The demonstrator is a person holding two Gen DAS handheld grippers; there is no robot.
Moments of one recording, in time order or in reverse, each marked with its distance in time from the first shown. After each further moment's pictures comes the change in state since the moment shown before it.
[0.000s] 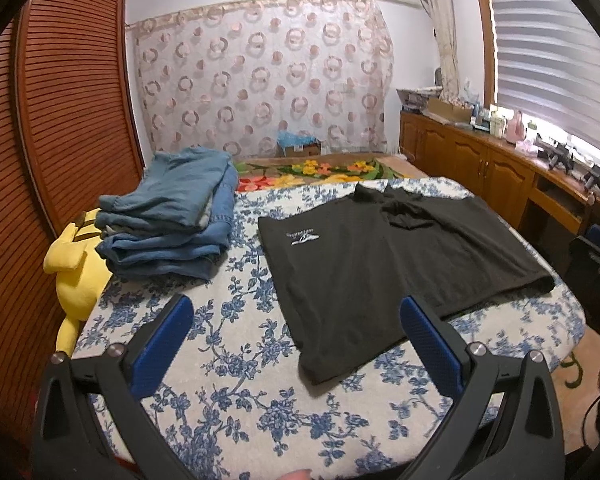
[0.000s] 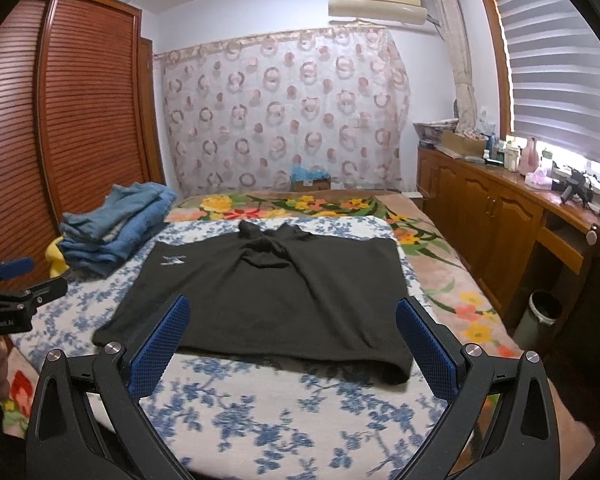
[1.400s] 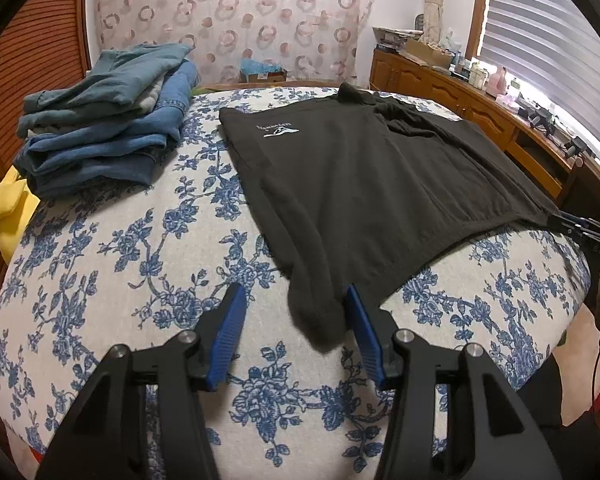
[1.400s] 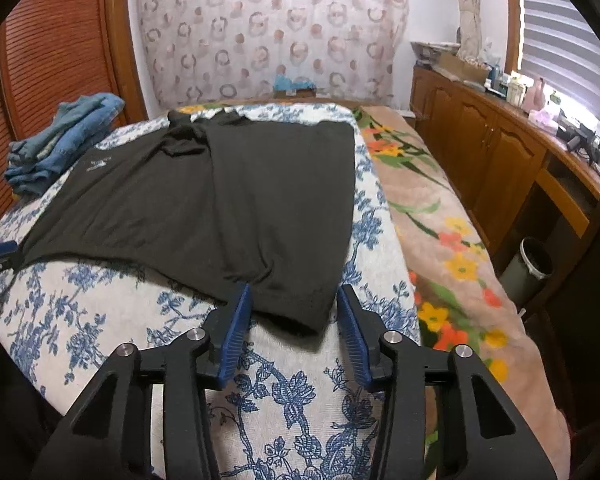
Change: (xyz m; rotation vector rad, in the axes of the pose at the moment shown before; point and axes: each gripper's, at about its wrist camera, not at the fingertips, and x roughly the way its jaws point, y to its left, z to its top) left arm 0.077 0.011 -0.056 -0.017 0.252 -0.173; right arm 0.076 -0.096 -0.047 -0.007 0.347 -0.015
